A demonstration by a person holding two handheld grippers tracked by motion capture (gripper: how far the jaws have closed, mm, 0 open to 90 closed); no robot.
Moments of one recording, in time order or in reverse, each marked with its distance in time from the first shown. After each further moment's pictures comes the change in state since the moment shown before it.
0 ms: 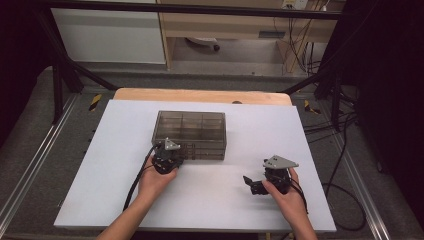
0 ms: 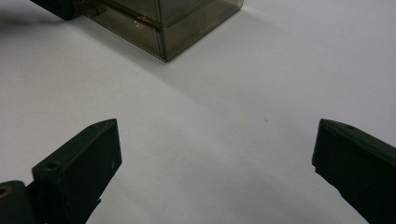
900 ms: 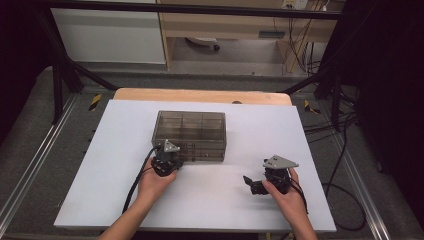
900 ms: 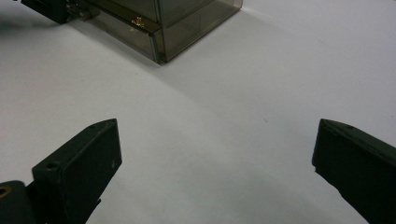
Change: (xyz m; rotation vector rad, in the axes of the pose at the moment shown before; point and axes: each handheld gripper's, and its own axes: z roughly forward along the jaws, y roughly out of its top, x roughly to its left) left arm -0.004 -0.005 -0.004 0.008 -0.007 -0.011; right arm 0.000 0.000 0.000 -0.002 -0.001 -0.001
